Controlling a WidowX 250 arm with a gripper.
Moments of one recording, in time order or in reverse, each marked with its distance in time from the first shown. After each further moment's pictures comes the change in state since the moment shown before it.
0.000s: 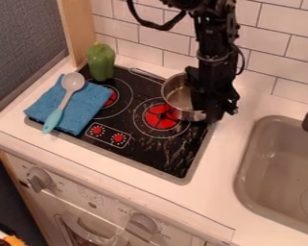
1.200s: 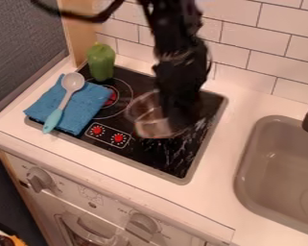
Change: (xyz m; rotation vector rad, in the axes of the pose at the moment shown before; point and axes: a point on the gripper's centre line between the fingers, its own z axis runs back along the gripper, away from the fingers) arm -0.083 -0.028 0.051 0.000 -0.049 -0.125
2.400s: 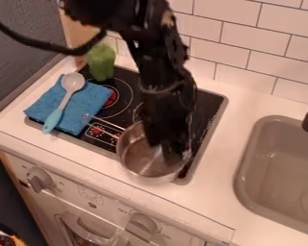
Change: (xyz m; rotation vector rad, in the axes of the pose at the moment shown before) arm -0.019 -0.011 -0.010 -0.022 -0.003 0.017
